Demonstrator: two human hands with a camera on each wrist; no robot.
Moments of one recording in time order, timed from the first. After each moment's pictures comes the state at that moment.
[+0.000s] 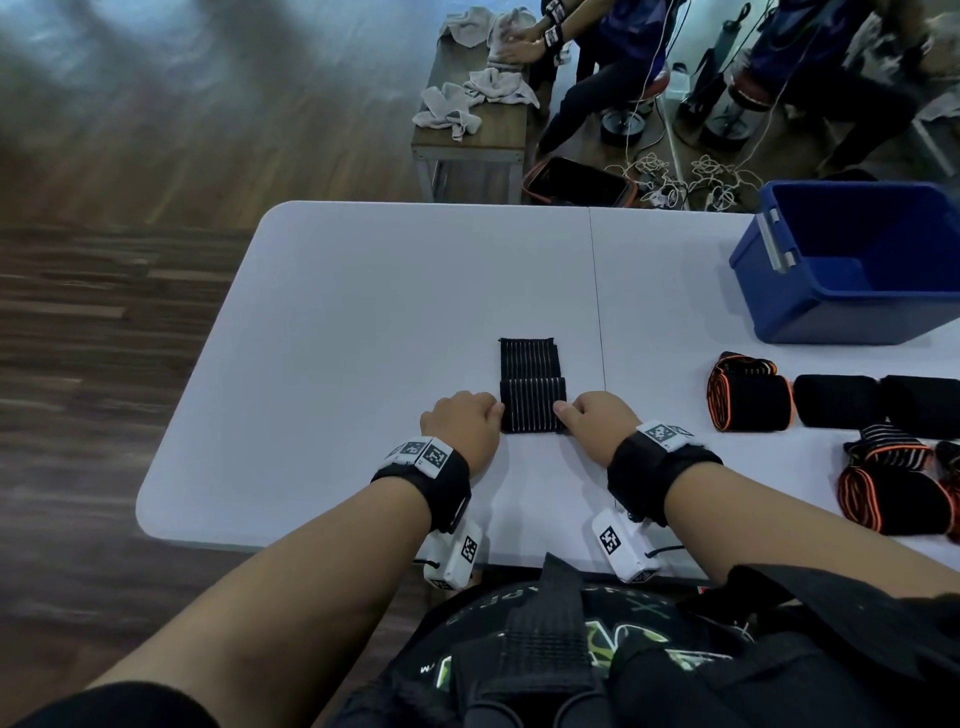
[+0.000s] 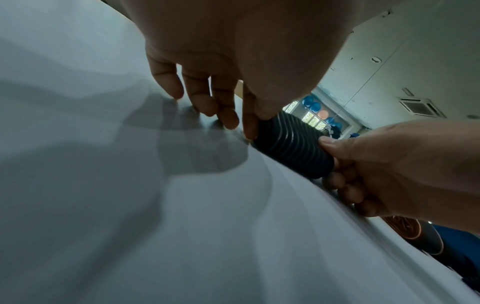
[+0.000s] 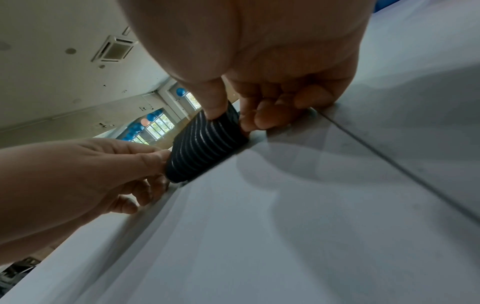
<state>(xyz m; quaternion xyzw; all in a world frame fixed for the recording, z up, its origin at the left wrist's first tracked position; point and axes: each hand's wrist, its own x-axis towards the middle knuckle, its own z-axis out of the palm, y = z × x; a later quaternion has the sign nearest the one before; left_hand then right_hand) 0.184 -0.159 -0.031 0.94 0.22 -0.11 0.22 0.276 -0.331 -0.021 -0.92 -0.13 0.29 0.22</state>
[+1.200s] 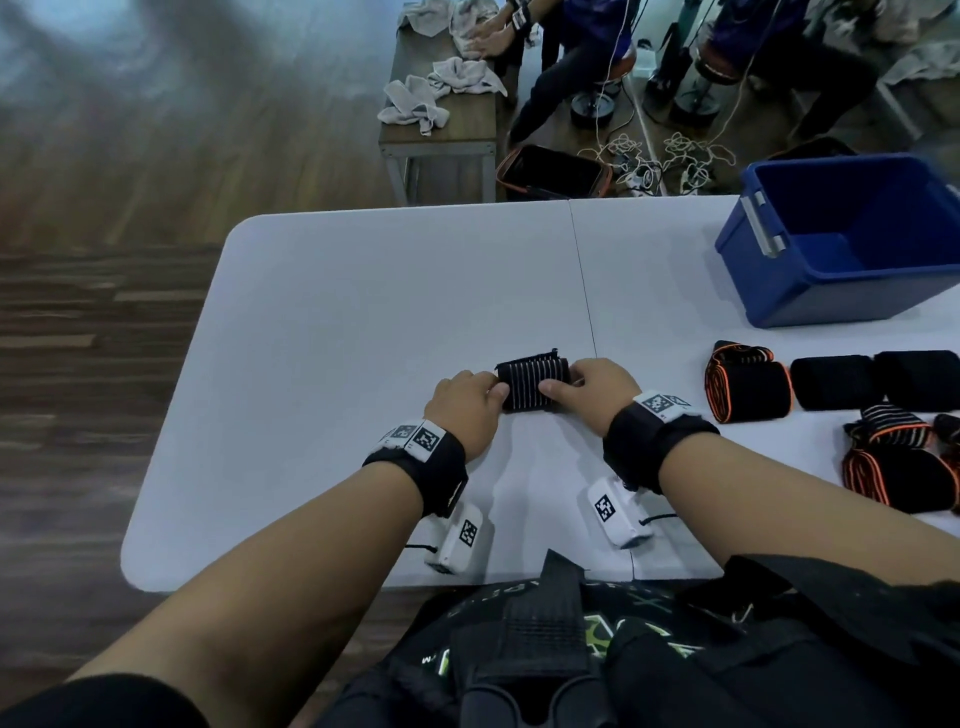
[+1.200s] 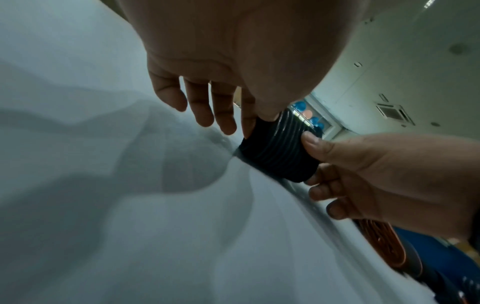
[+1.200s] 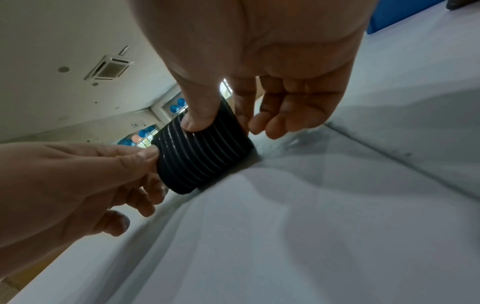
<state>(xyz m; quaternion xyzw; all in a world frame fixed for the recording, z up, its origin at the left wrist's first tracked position) 0.220 -0.138 -0.024 0.93 0.16 -0.12 0.31 0.308 -0.318 -0.014 -0.92 -0.10 0.24 0.28</state>
